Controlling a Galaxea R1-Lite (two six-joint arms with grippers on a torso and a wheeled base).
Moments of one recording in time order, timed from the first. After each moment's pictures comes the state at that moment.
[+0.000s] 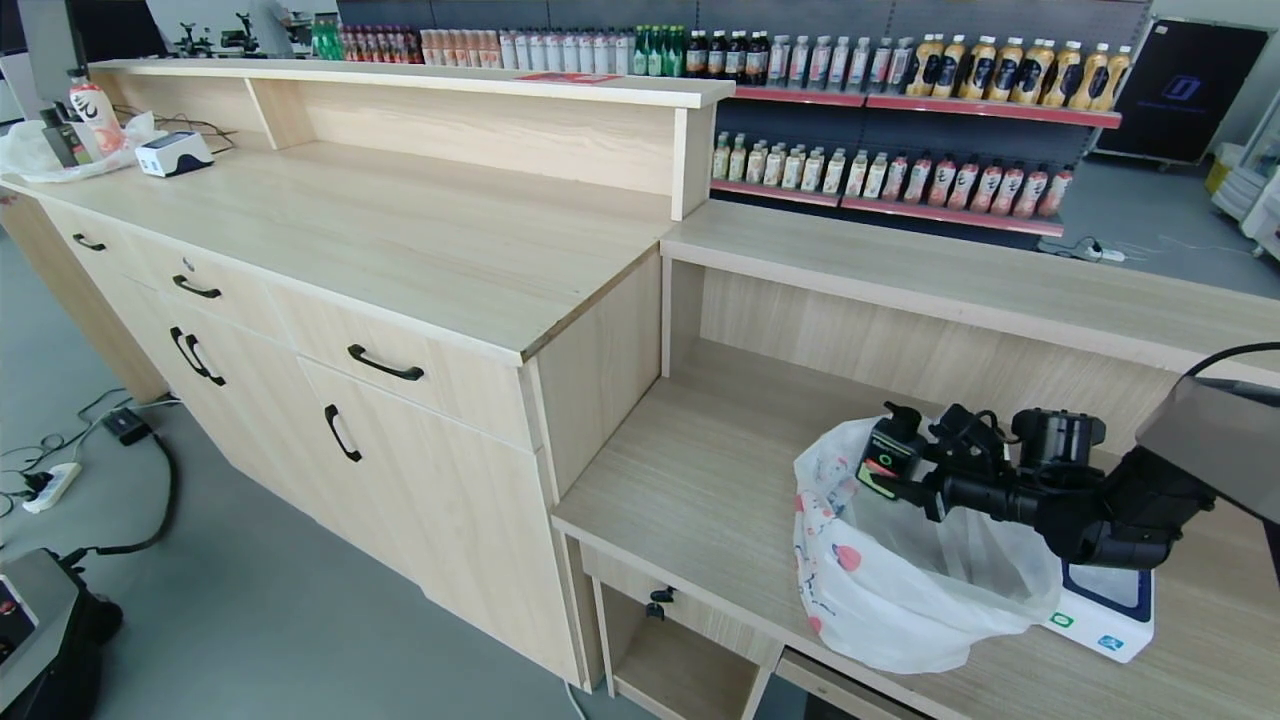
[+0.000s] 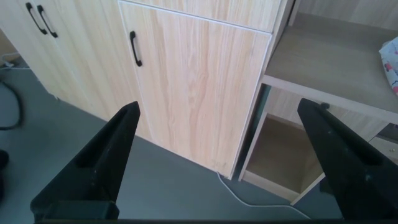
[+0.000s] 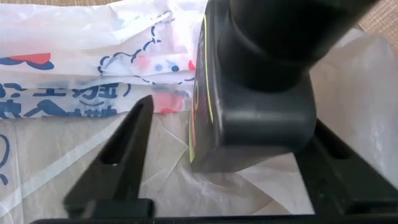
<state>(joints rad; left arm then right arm) -0.01 0.00 0.00 0.00 -0.04 0.00 -0.15 2.46 -1.08 -0.97 0.72 -0.60</state>
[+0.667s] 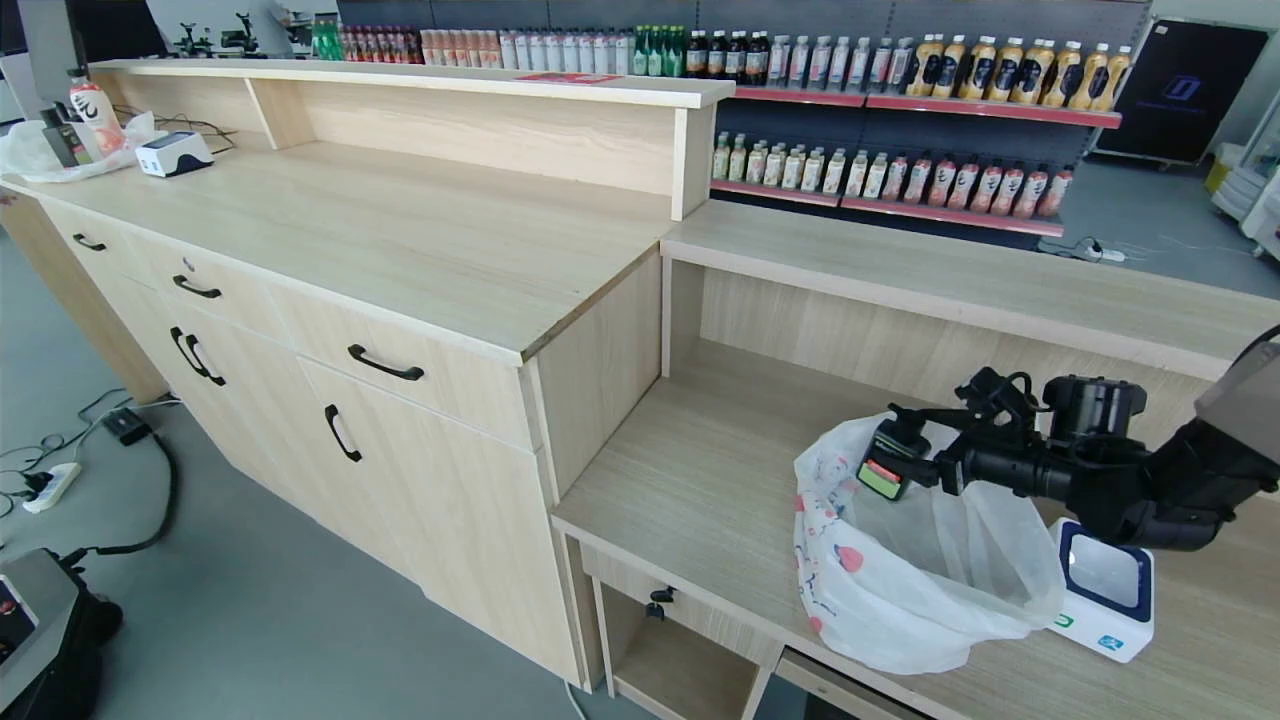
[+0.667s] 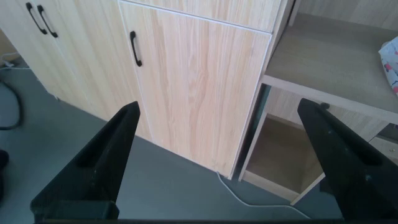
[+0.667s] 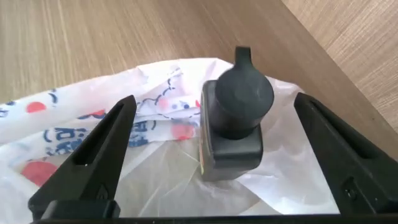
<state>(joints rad) -0.01 0.00 0.00 0.00 -0.04 0.00 -0.14 2.29 -1.00 -0.93 0.72 -0.48</state>
